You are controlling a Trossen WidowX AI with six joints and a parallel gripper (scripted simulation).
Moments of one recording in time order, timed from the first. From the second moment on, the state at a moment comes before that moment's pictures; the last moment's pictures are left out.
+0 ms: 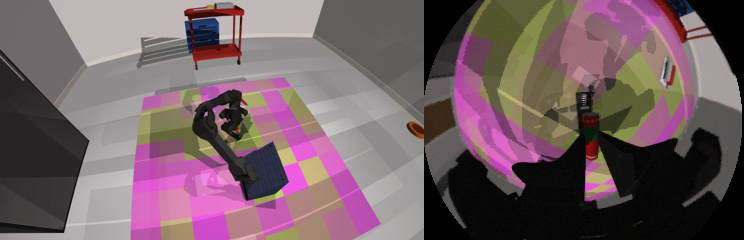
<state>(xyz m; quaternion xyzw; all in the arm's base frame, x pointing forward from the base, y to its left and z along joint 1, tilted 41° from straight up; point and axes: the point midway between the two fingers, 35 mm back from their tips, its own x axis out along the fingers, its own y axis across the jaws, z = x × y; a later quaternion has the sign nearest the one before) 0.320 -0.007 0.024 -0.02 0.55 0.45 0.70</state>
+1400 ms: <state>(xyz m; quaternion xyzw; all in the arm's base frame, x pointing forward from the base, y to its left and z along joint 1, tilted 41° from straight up) 0.325 0.029 -0.006 -0.11 0.69 0.44 0.57</state>
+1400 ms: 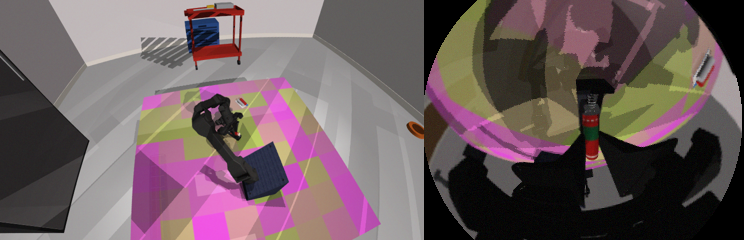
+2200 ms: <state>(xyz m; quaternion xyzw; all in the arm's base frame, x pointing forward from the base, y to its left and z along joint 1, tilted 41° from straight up) 0.336 0.036 -0.001 -0.11 0.69 0.44 0.56</state>
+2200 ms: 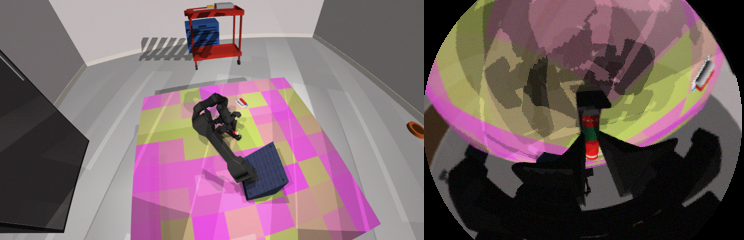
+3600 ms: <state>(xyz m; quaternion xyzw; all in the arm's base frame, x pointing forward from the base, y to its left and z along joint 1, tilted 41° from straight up) 0.337 0.036 -0.010 -0.06 0.65 0.44 0.62</state>
